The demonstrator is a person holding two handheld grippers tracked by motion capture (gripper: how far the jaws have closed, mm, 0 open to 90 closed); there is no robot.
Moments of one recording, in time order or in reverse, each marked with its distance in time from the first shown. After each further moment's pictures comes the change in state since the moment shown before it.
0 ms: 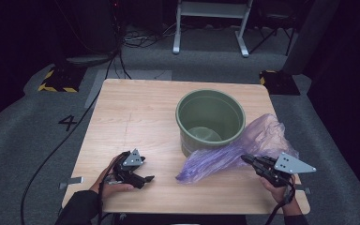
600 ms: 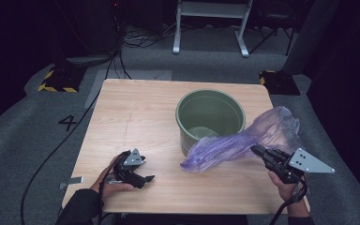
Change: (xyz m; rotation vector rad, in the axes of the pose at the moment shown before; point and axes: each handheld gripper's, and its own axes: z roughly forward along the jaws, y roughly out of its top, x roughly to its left) left arm 0.001 0.001 0.001 0.004 0.001 -0.003; right arm -0.002 0.037 -0.015 -0.106 -0.093 -0.018
